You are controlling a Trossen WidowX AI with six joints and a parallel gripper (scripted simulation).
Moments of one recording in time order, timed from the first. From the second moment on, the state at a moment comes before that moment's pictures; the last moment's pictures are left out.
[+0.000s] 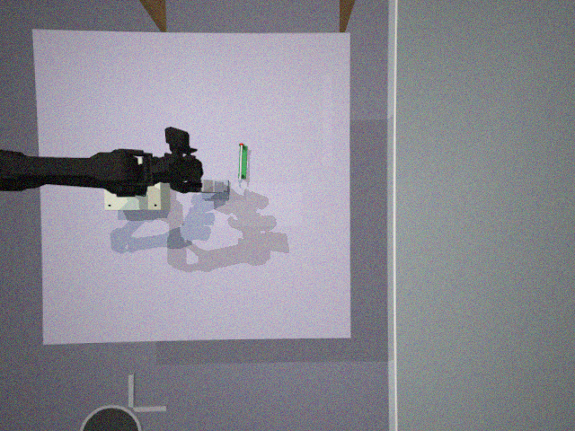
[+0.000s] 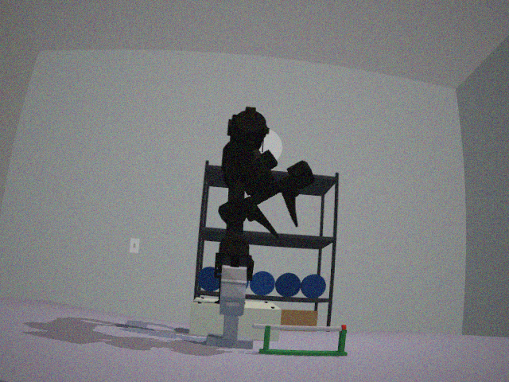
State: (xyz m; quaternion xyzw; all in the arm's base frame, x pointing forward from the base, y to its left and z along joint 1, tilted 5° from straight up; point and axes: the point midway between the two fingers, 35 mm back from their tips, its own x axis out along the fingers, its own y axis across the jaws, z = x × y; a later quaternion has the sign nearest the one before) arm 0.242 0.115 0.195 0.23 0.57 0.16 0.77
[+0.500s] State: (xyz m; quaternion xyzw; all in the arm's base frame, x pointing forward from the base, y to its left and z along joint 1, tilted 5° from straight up) arm 0.305 0.137 0.180 -0.22 0.57 0.29 0.74
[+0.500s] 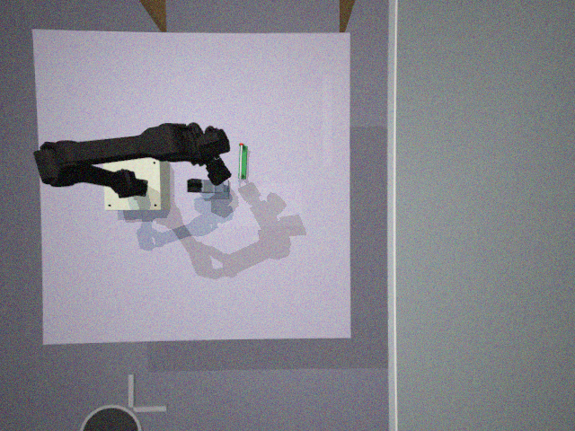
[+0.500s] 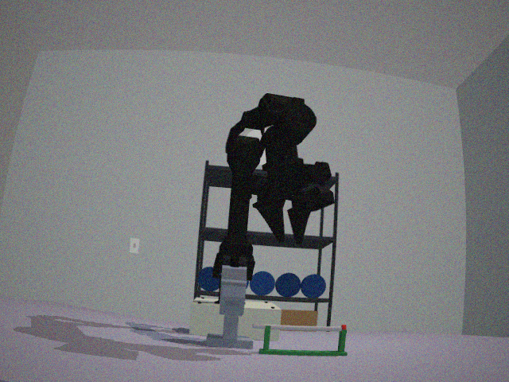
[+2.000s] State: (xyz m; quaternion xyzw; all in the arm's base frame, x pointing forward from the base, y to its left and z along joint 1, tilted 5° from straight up) arm 0.368 0.179 0.066 -0.61 0.50 0.42 0.45
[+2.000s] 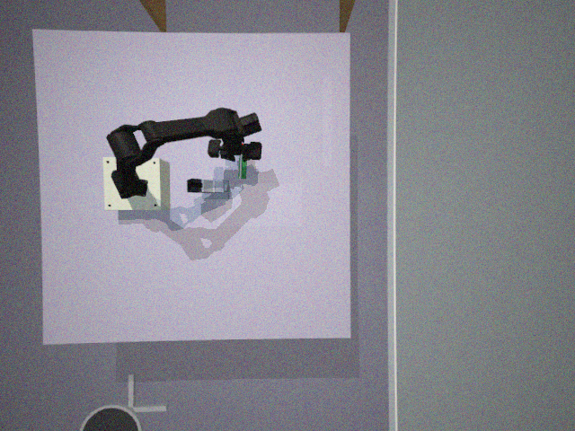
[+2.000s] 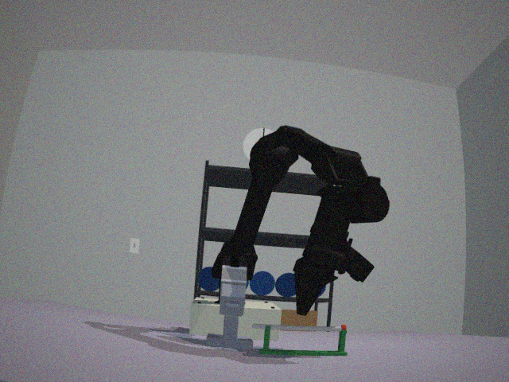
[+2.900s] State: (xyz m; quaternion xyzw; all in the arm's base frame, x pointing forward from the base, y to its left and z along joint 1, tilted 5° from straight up) arm 0.375 0.181 0.025 -0.61 0.49 0.42 0.45
